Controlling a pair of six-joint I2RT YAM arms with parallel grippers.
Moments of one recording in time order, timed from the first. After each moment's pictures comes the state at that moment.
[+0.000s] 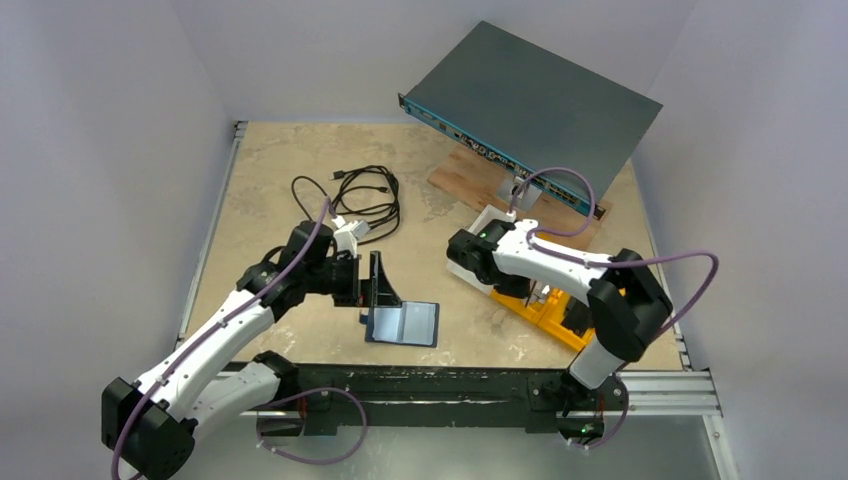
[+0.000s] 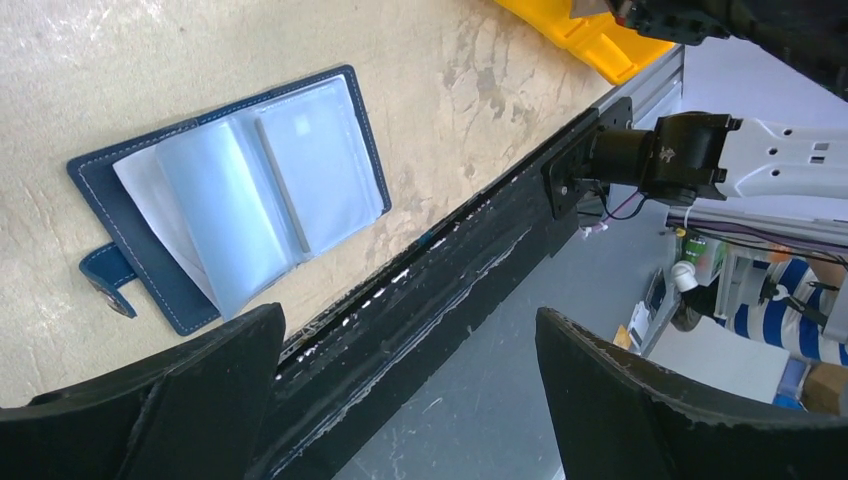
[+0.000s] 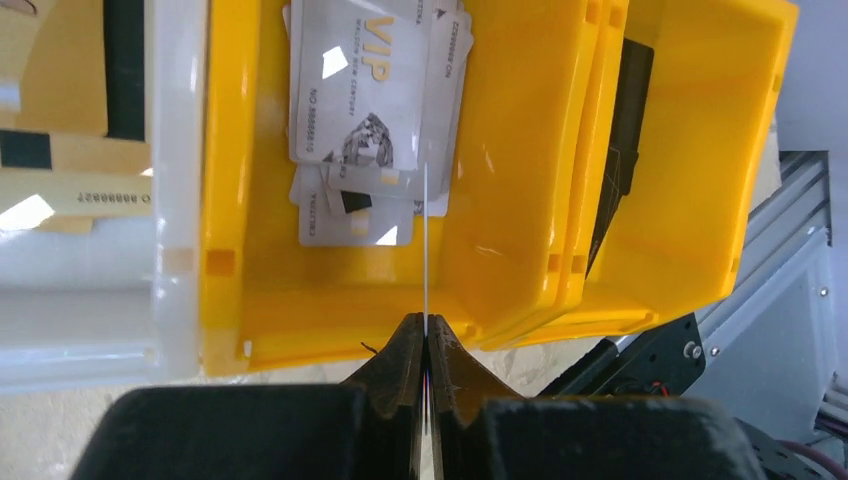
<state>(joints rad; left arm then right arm) -0.52 0.93 0.72 -0.59 0.55 -0.59 0.81 1.60 1.10 -1.29 0.70 1.24</state>
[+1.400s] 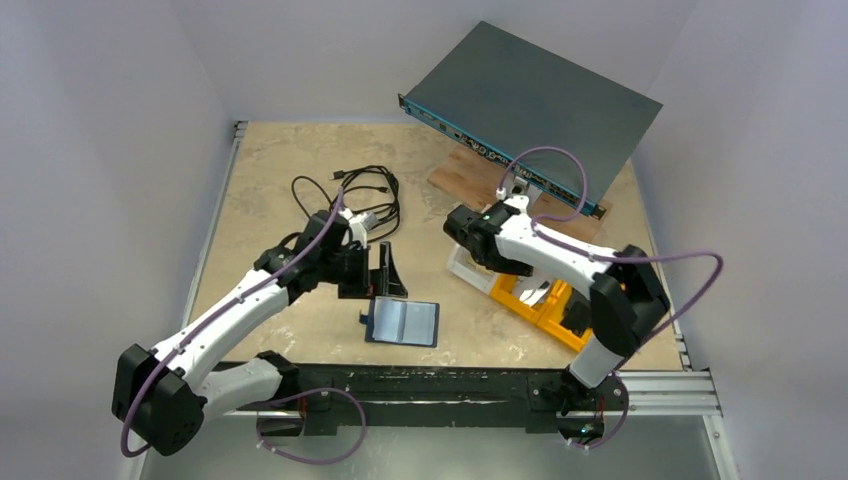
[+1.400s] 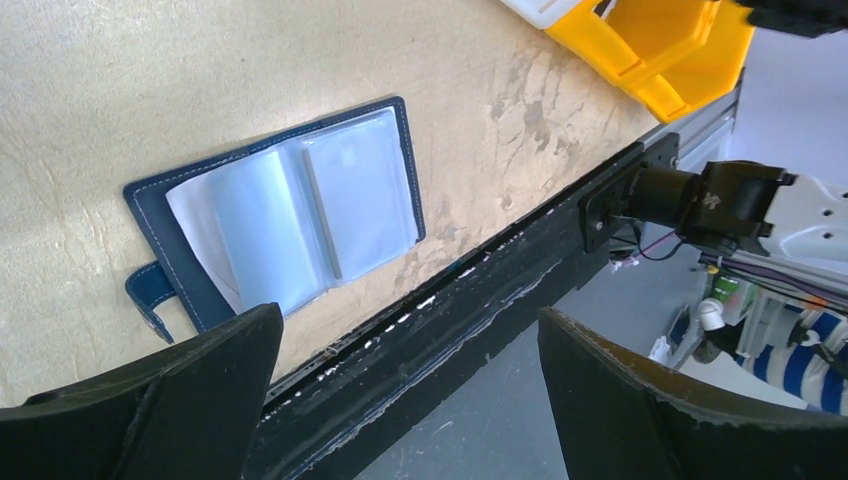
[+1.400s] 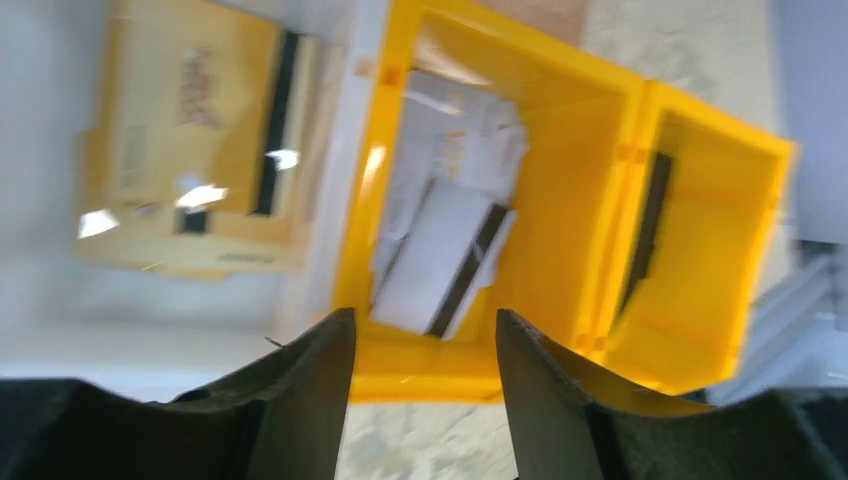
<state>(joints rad) -0.53 1.07 0.80 -0.60 0.46 -0.60 0.75 1.70 1.24 -1.23 0.80 1.11</state>
